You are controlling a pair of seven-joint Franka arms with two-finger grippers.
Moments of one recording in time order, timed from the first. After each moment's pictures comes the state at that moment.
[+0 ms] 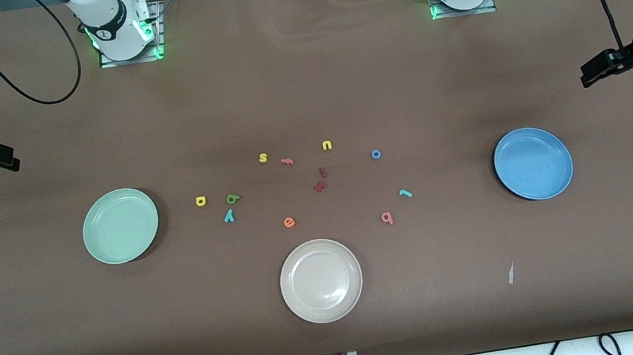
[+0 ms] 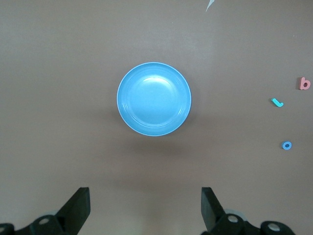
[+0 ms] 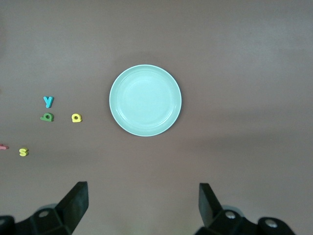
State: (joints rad) left arm 0.14 0.10 -0.13 -1.59 0.03 1.56 -0.09; right arm 0.04 0.07 -0.05 -1.59 -0.02 1.58 0.05
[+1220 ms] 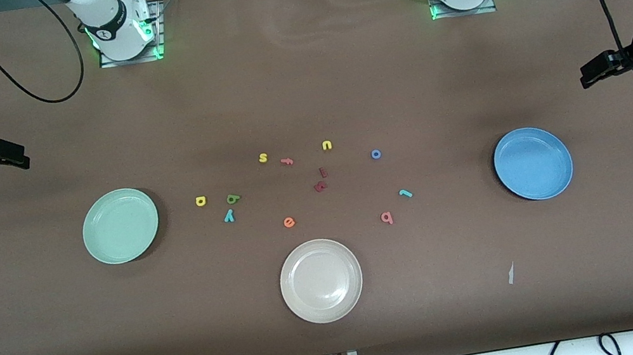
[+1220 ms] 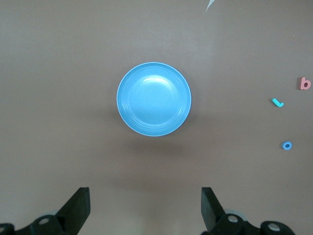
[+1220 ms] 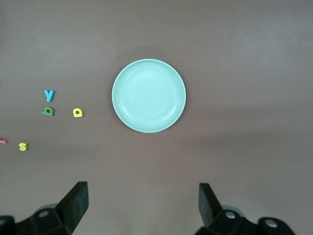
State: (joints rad) left arm 0.14 0.10 -0.13 -1.59 0.03 1.56 -0.09; right arm 0.06 0.07 -0.05 -1.60 -0.02 1.58 0.06
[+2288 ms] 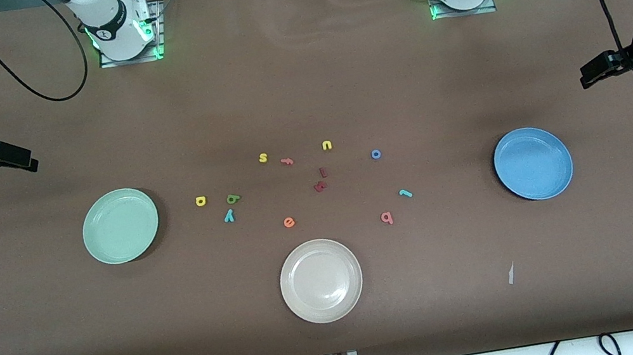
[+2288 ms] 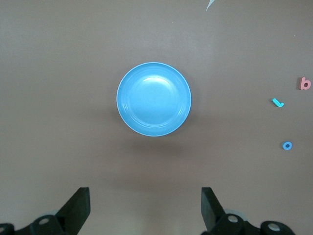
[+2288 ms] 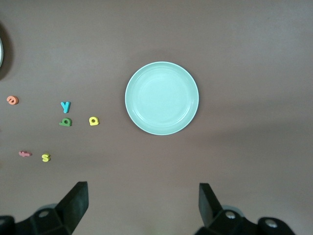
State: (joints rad) left arm 0.14 0.10 -0.13 -1.59 0.03 1.56 -0.09; right arm 0.06 0.07 -0.05 -1.61 0.04 1.60 0.15
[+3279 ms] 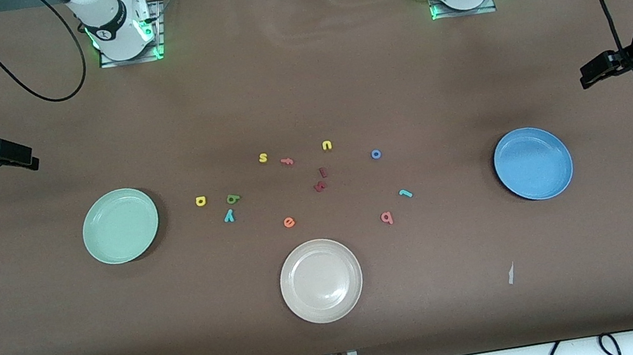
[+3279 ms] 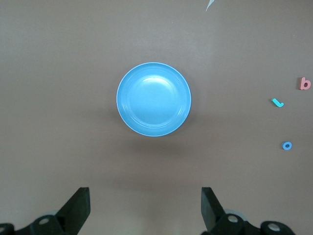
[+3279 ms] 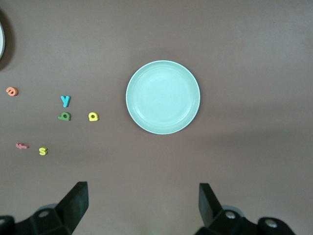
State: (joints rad) left arm 0.14 0.10 -0.13 -1.59 0.03 1.56 -0.09; right arm 0.06 0.07 -0.05 -1.62 0.04 1.60 0.10
